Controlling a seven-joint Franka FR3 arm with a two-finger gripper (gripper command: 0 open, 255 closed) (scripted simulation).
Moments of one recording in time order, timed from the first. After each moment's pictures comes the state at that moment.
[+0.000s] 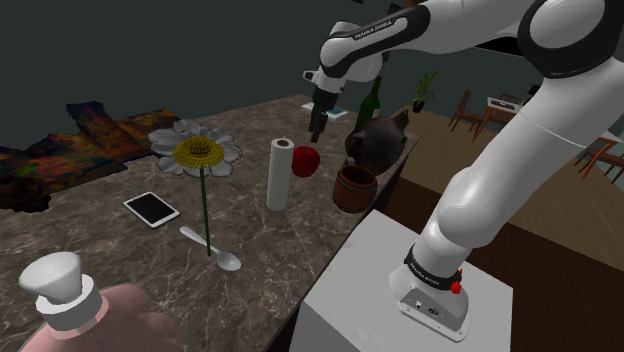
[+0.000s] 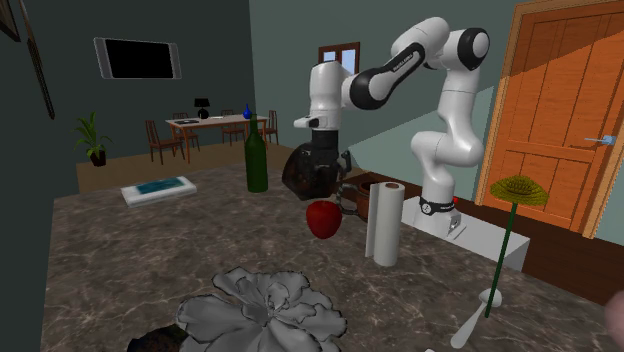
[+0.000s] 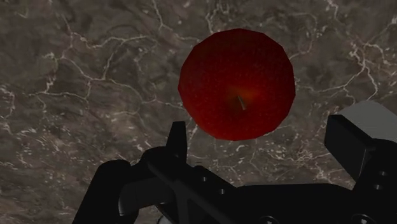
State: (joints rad) arm 0.04 -0.20 -0.22 -2.31 0.10 2.17 -0.98
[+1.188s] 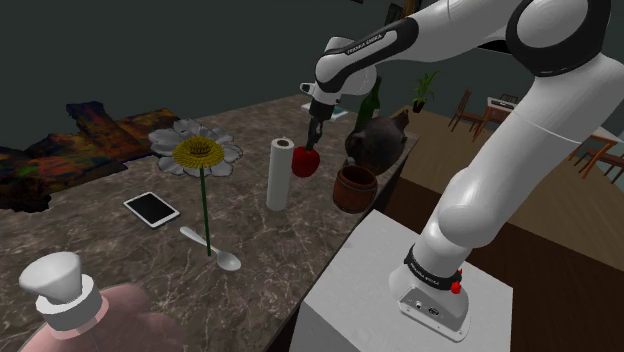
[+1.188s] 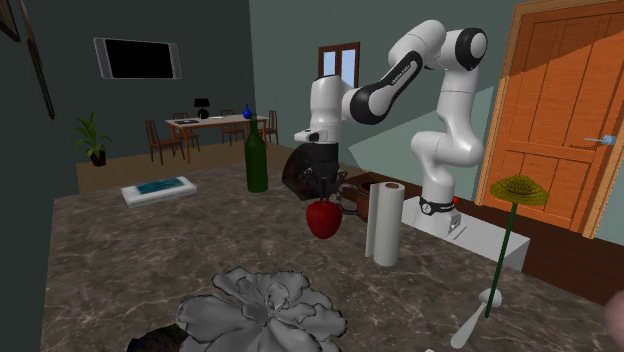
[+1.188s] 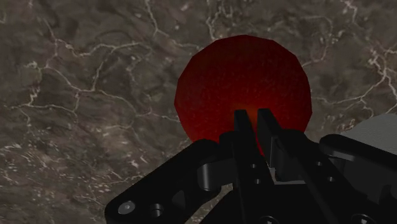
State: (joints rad) arm 0.04 -0.15 -0.21 -2.36 0.11 2.27 -0.98
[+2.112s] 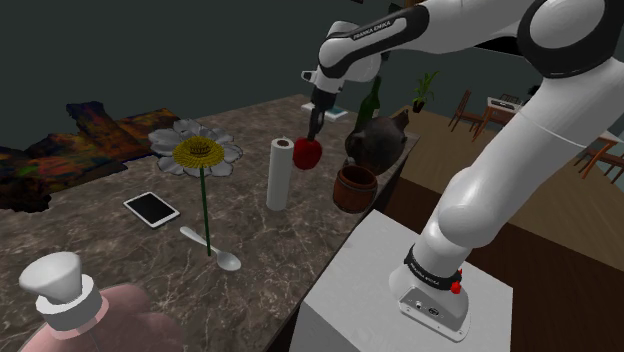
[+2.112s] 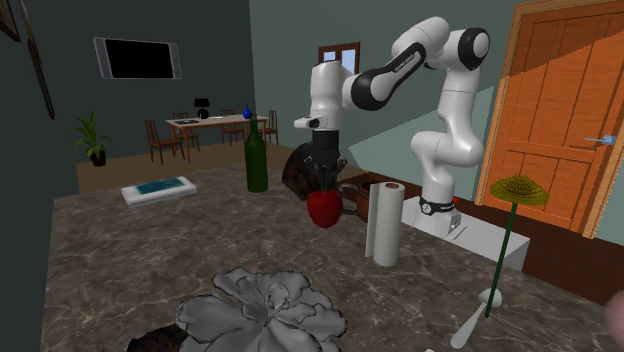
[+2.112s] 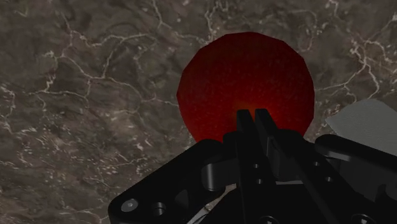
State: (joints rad) arm 0.04 -0.20 -0.21 -2.30 0.10 2.17 -0.96
